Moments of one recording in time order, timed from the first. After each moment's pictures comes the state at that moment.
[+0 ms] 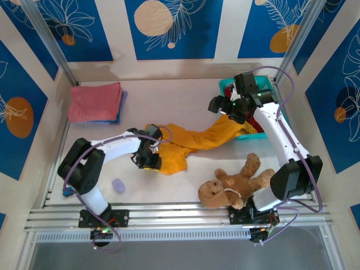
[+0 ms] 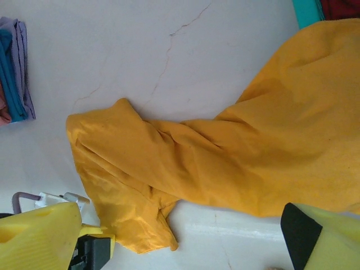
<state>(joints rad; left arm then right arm) -0.63 1.70 1.00 -0.82 0.18 -0.46 0.23 1.51 1.53 -1.05 -0.24 0.54</state>
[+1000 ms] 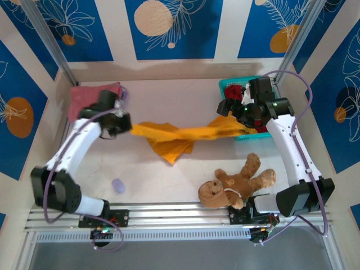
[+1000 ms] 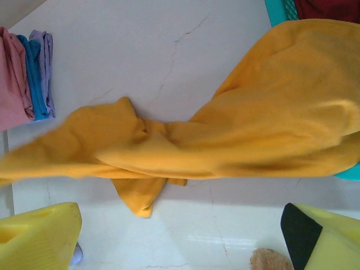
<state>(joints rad) -0.16 1.37 1.29 -0.91 0.21 -0.44 0.17 1.33 1.45 -1.08 -0.29 0.51</state>
